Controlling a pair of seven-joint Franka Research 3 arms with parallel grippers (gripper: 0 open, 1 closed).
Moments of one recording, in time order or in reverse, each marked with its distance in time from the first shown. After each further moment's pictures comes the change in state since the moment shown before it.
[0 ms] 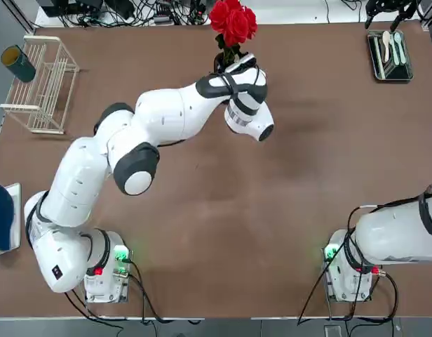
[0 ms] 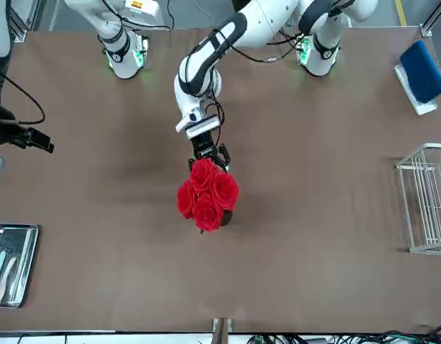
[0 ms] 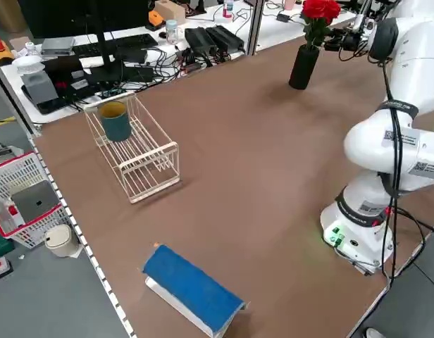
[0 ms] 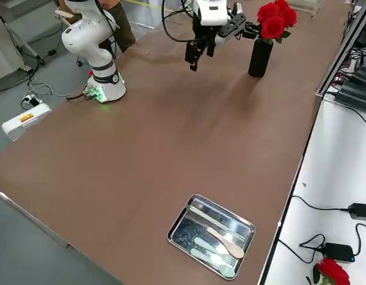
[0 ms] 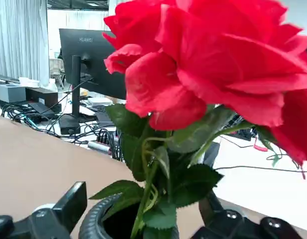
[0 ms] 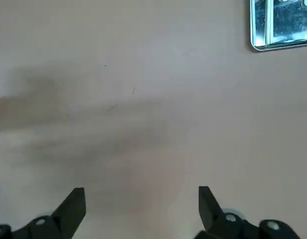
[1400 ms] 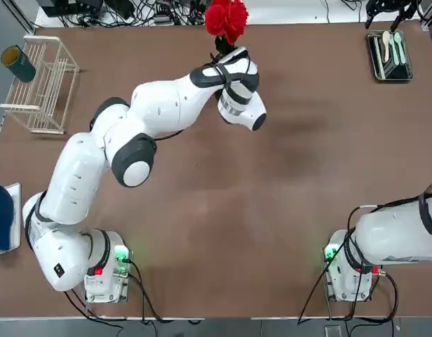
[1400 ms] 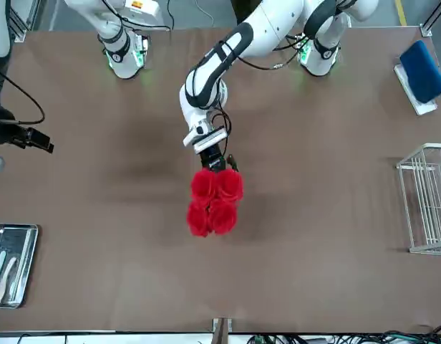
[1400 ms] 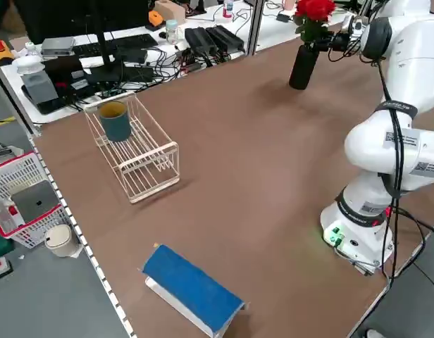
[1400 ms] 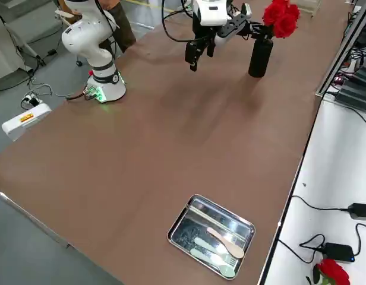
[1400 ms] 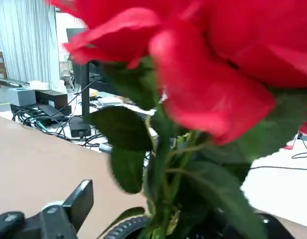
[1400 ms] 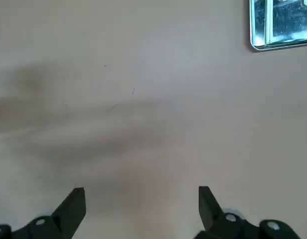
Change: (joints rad) left arm 0.073 0.000 0.001 -0.017 0.000 0.031 0.033; right arm -0.002 0.000 0.000 0.000 0.000 -0.001 0.000
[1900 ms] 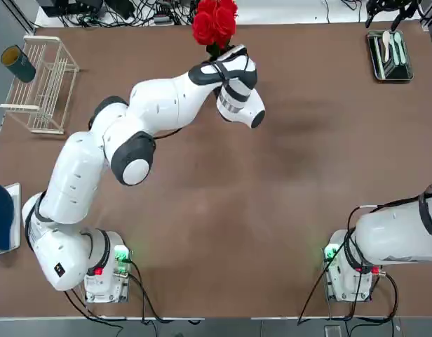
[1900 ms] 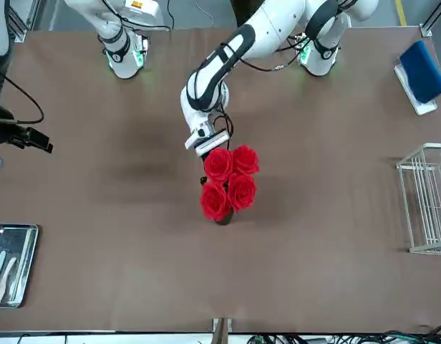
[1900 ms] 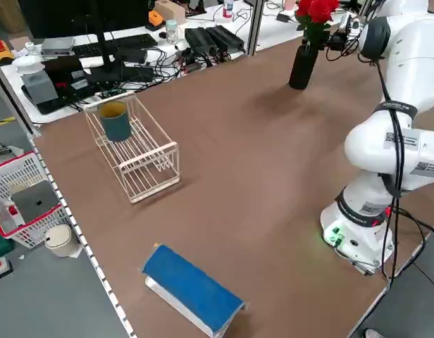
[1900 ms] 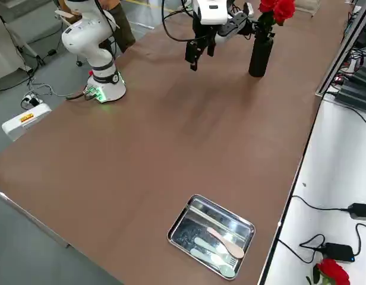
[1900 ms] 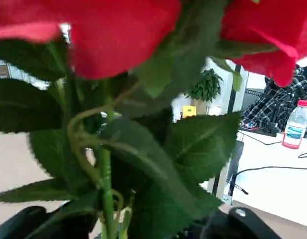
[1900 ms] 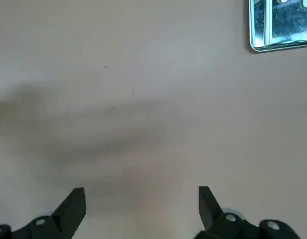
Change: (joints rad) left arm 0.010 -0.002 -0.005 0.000 0.000 0.000 0.019; right arm 0.000 0.000 0.000 0.002 0.000 0.000 0.000
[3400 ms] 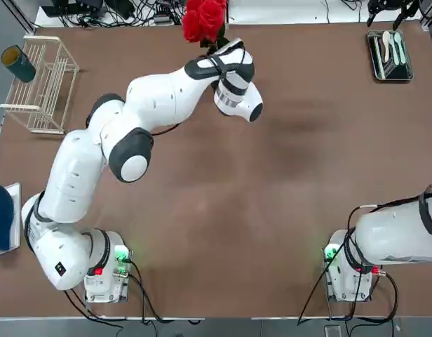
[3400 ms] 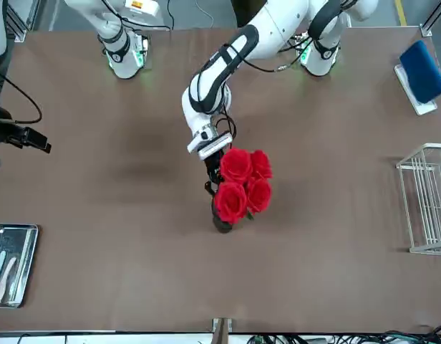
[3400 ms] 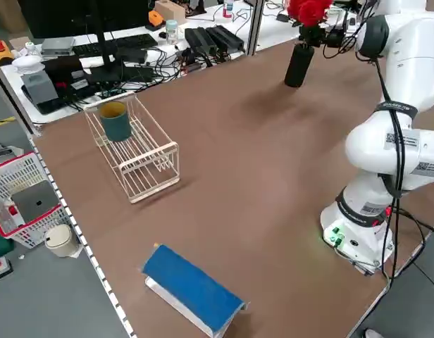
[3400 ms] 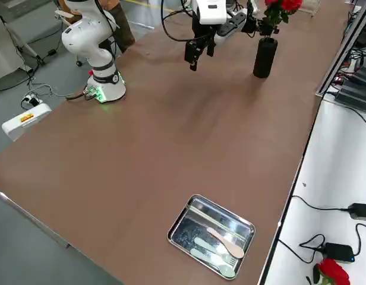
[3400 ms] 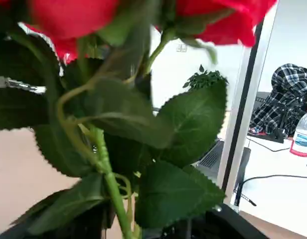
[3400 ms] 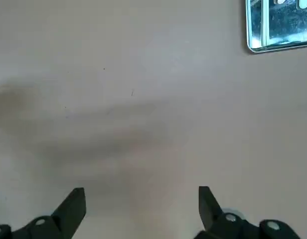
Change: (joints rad) left arm 0.028 -0.012 -0.003 -0.001 0.000 0.000 0.003; right arm -0.007 0.000 0.000 0.008 0.000 -0.001 0.000
